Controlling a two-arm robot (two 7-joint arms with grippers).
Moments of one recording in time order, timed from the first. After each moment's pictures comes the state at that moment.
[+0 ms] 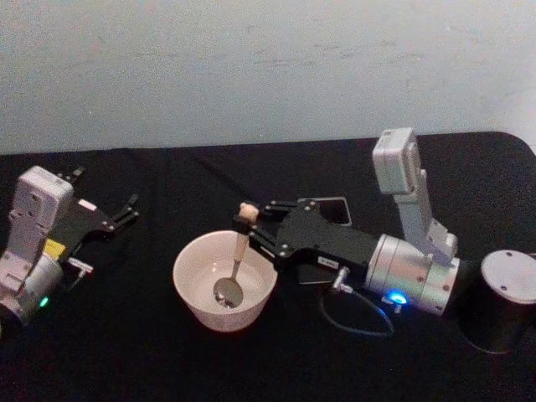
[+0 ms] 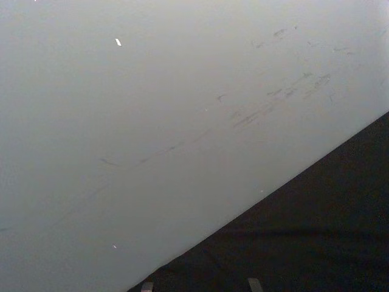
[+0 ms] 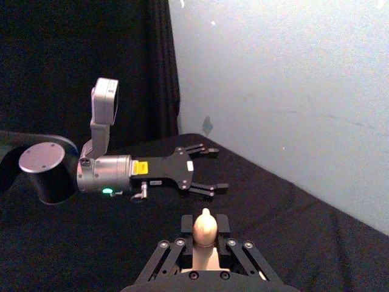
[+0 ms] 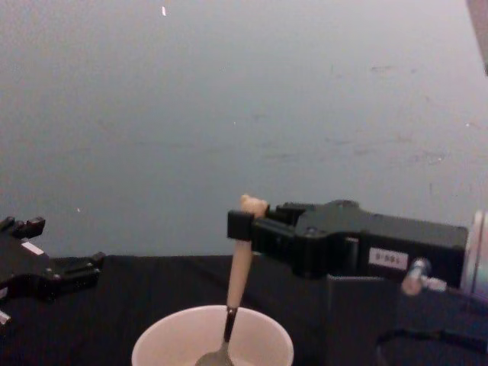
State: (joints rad) left arm -0.20 0.60 0.45 -1.41 -0.25 -0.12 0.03; right arm 0.29 0.47 -0.58 -1.61 0.55 0.06 0.56
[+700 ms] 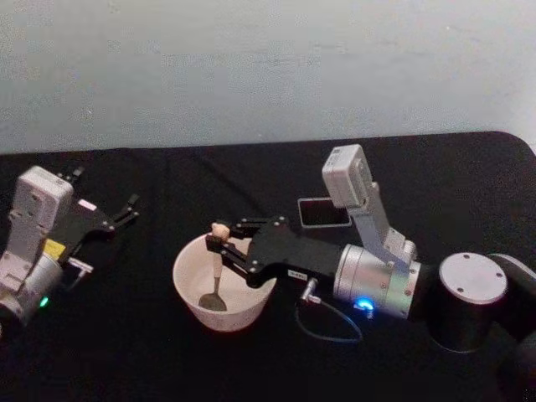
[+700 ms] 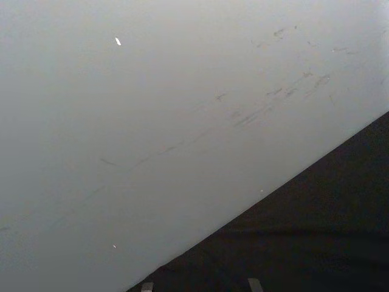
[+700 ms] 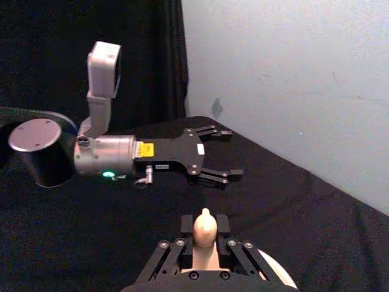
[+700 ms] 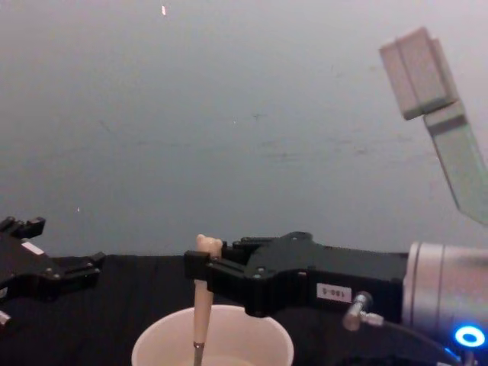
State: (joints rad) left arm -0.20 0.60 0.45 -1.41 -0.25 -0.12 0.03; right arm 0.34 0.40 -0.64 -1.51 0.48 0.07 0.56
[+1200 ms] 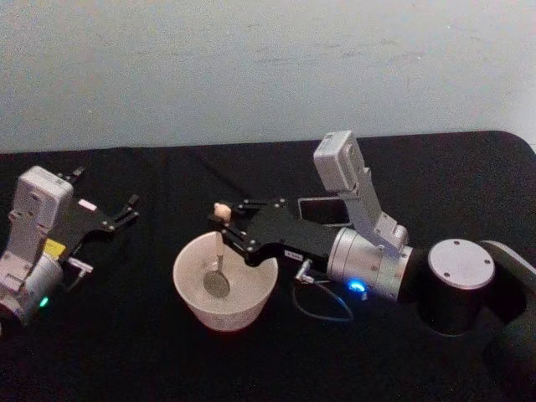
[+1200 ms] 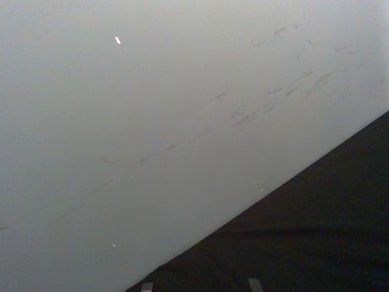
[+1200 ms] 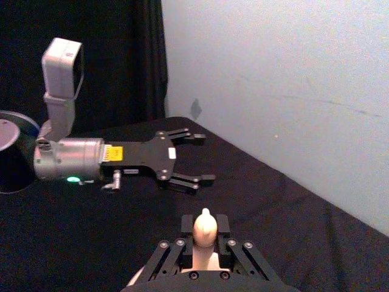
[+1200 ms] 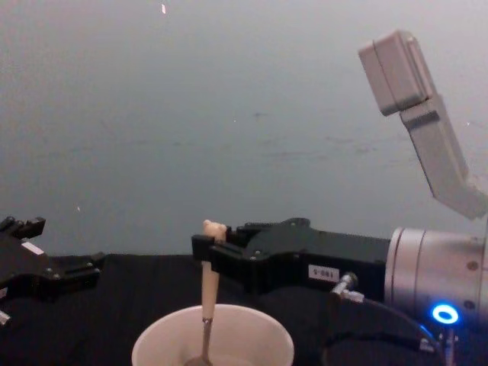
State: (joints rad) left arm -0.20 0.60 0.45 -1.41 -0.25 -0.12 0.03; right arm 0.38 0.35 -0.62 -1.44 0.42 0.05 0.53
